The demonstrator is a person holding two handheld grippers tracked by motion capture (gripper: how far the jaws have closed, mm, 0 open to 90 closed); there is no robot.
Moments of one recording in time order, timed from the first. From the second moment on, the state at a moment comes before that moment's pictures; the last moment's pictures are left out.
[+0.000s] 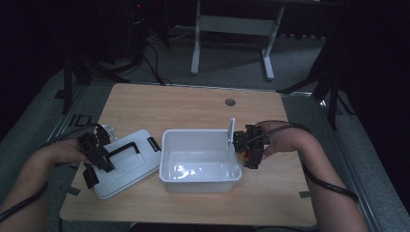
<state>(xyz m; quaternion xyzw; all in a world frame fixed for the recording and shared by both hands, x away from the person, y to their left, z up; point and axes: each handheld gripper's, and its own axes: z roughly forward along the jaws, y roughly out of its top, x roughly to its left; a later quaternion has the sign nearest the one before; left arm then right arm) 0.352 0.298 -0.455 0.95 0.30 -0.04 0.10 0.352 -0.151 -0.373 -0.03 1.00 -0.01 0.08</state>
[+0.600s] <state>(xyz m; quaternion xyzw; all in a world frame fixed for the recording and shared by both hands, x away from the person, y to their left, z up) 0.350 0.302 -0.458 0.95 0.30 -0.04 0.10 0.350 -0.097 -0.380 -0.07 0.99 0.00 0.08</state>
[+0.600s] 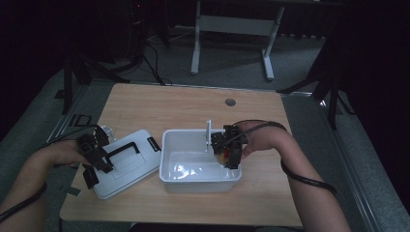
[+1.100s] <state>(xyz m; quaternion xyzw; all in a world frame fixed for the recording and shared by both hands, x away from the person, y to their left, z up) 0.350 0.303 -0.459 0.95 0.30 -0.04 0.10 0.361 -0.085 -0.410 -0.07 1.00 0.00 0.06</state>
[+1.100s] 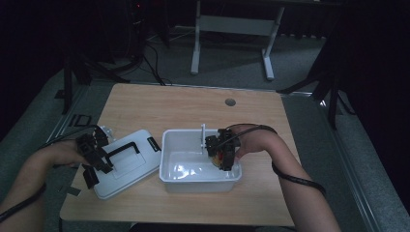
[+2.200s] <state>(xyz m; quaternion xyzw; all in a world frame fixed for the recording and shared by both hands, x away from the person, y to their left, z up) 0.351 0.303 -0.461 0.95 0.30 -0.05 0.10 0.371 -0.077 -0.472 -0.07 0.99 -0.07 0.08</state>
